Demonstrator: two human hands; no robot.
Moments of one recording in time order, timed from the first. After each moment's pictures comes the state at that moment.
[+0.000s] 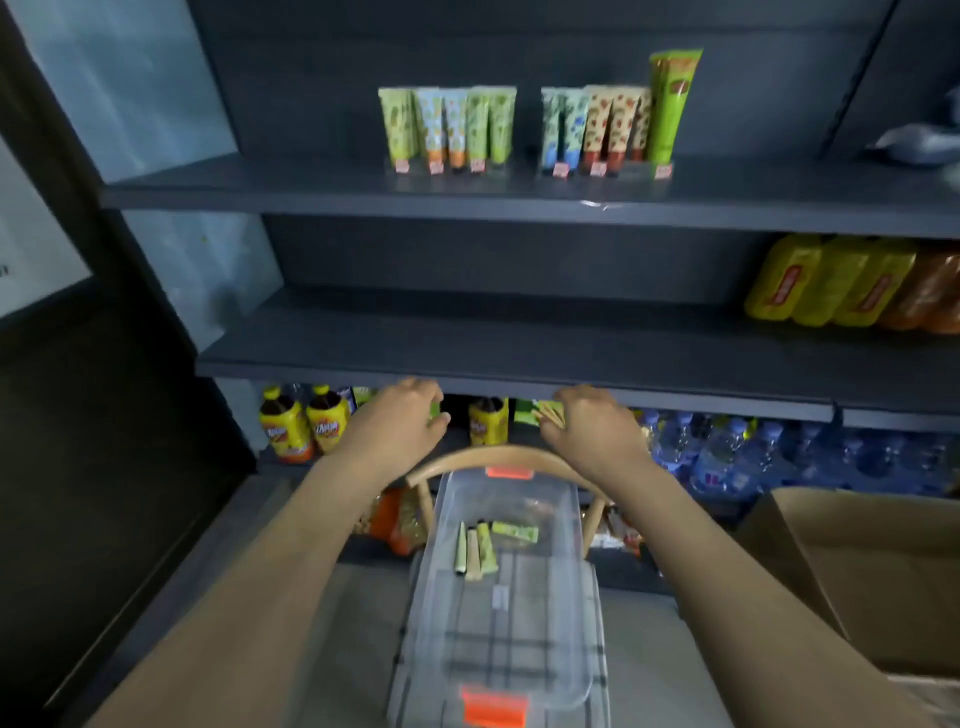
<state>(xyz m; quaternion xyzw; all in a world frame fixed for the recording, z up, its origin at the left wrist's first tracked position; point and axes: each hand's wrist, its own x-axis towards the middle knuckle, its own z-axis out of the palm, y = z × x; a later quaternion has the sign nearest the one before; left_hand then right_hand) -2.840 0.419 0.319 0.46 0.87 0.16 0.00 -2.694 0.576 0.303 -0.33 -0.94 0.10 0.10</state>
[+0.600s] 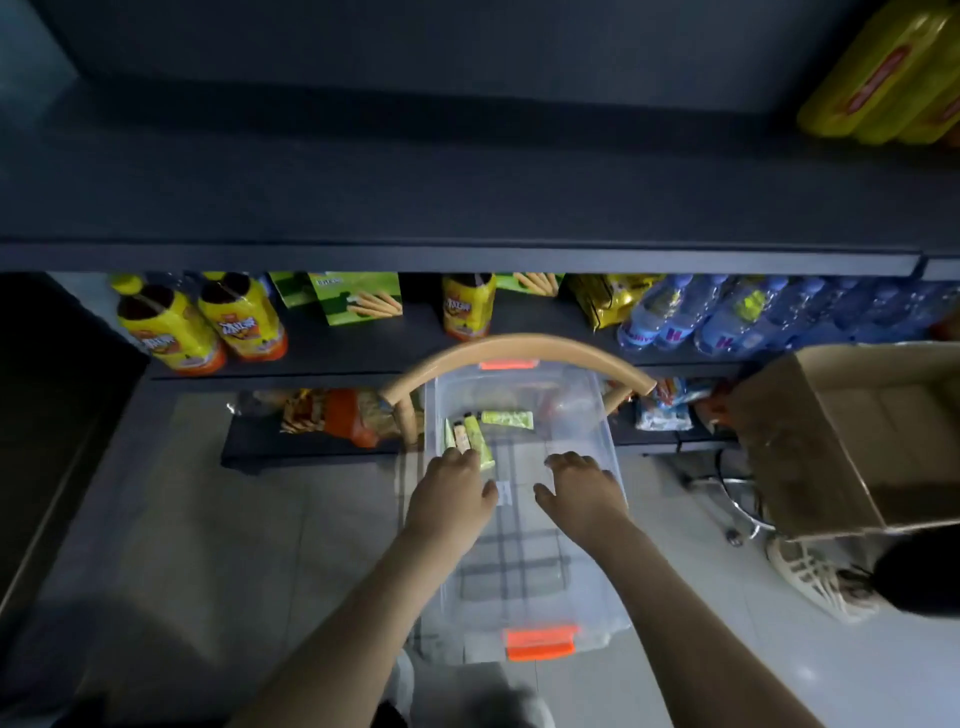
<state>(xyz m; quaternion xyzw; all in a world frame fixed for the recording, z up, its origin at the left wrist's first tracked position) -2.880 0.450 0.067 0.49 0.83 0.12 0.23 -2.752 0.549 0.062 -0.44 -0.87 0.16 -0.17</state>
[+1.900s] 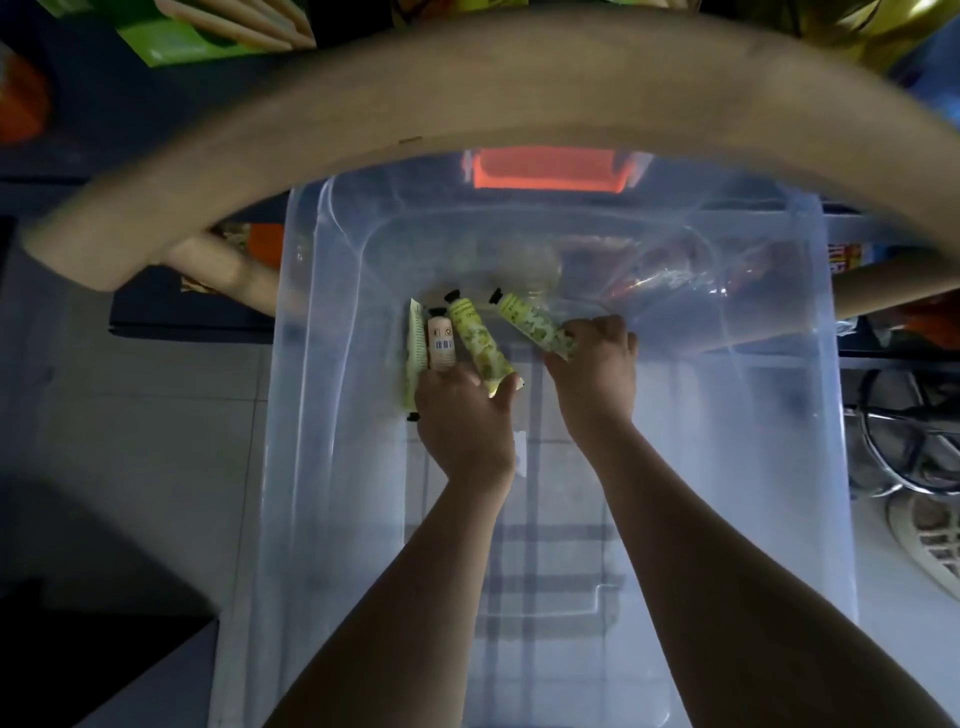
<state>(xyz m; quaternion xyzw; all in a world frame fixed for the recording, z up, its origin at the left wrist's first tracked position) -2.866 0.581 -0.242 0.14 0.95 0.19 0.20 -2.810 0.676 -0.243 -0.56 -0.78 0.27 0.01</state>
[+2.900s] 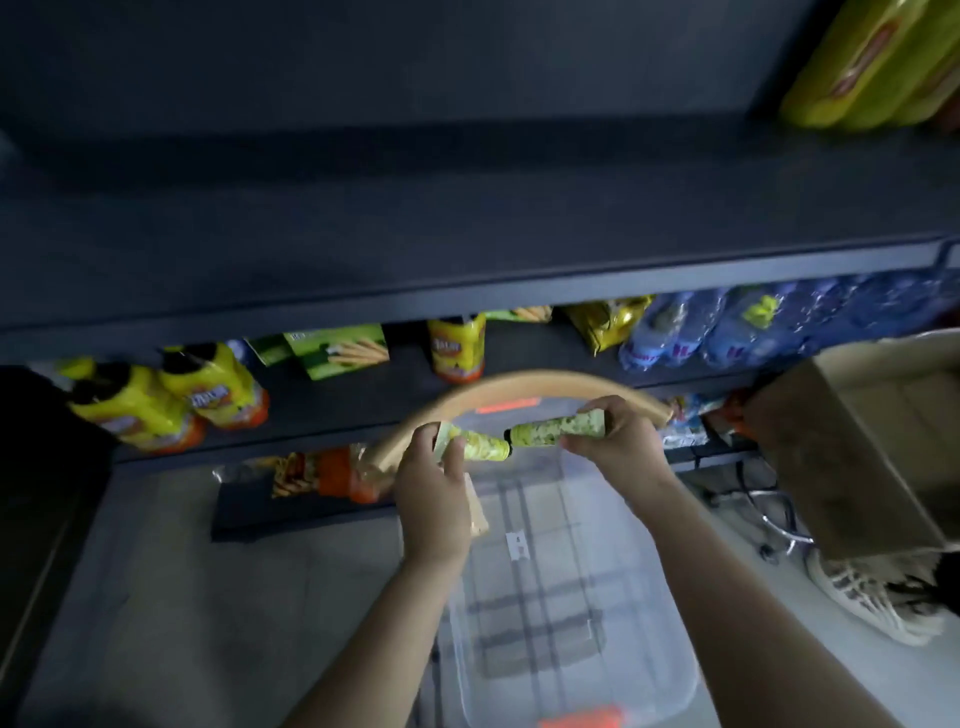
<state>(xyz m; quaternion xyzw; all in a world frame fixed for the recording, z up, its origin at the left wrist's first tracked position) -2.918 0.506 0.068 0.24 0.82 0.48 0.18 -2.783 0.628 0.077 -0.57 -0.63 0.49 0.18</state>
